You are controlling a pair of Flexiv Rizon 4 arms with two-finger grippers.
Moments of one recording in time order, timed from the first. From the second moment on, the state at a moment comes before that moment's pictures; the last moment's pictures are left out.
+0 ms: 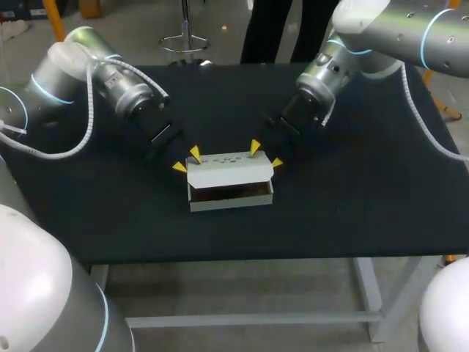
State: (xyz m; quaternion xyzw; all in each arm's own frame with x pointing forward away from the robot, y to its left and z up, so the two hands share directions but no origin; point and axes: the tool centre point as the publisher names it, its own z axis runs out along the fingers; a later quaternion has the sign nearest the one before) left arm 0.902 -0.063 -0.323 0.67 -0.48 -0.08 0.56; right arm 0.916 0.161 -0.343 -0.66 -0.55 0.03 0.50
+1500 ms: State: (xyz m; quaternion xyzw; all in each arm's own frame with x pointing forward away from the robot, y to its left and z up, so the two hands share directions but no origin) left arm 0.904 -0.059 -0.324 0.67 -0.50 -0.06 0.54; right arm 0.915 0.161 -0.352 -0.66 -0.57 0.03 0.49
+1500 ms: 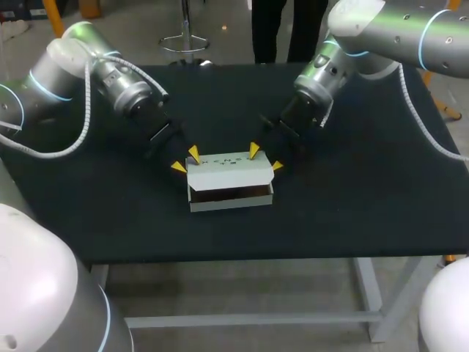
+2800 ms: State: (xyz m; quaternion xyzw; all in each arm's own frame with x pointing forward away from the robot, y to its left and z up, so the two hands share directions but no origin) left arm 0.913 -0.032 -0.249 0.61 -0.67 -0.02 0.42; right arm 0.916 0.161 -0.354 -0.66 -0.58 0.02 0.49
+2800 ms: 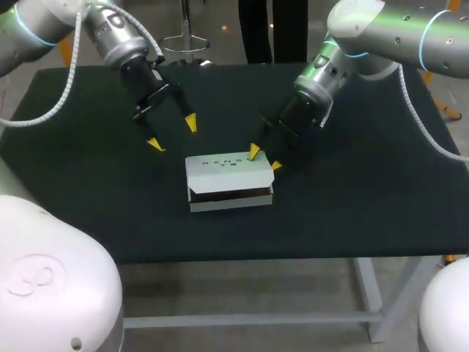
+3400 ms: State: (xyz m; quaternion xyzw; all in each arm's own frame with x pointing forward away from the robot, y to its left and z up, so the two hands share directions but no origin) left arm 0.895 -0.058 -0.206 0.45 -0.85 0.02 0.29; right arm 0.916 0.162 -0.354 -0.66 -0.58 0.02 0.49
